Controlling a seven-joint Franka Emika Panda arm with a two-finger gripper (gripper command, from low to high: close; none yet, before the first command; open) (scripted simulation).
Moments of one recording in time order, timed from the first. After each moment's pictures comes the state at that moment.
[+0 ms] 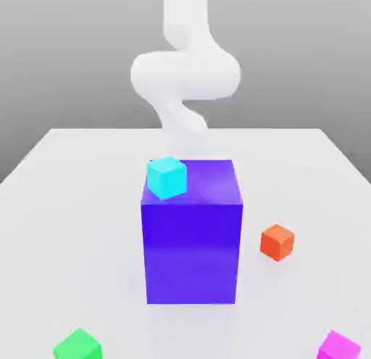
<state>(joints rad) 0.02 -0.71 0.01 -2.29 0.00 2.32 0.77</state>
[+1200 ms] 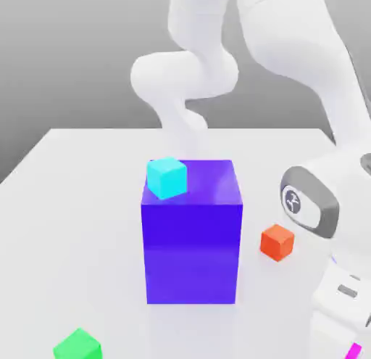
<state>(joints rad) 0.30 0.56 0.12 -2.15 -0.15 2.71 0.48</state>
